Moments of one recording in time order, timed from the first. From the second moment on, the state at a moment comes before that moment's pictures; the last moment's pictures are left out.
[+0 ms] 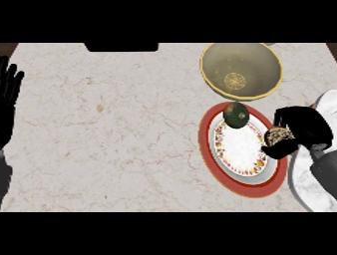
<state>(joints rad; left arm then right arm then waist) -0.24 0.37 0.16 -1.47 0.22 0.09 -0.05 -0.44 -0.65 0.54 -1.13 0.64 -0.02 0.35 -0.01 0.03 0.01</state>
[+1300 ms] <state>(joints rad) -0.29 0.35 0.11 -1.48 0.21 0.07 -0.03 -0.82 -1.13 0.06 -0.54 0.21 0.36 -0.81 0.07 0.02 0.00</state>
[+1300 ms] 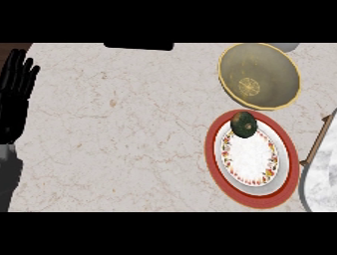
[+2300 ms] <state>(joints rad) -0.28 0.34 0.13 -1.45 0.19 0.07 -0.05 -1.18 -0.79 0.22 -0.43 0.35 0.48 -0.61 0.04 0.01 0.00</state>
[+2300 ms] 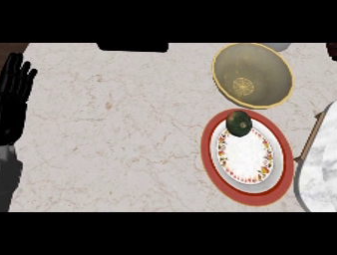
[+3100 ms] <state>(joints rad) -0.27 0.34 0.14 -1.49 0.18 0.06 -0.03 -1.14 -0.48 0.23 -0.23 0.48 0.20 -0.47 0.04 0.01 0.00</state>
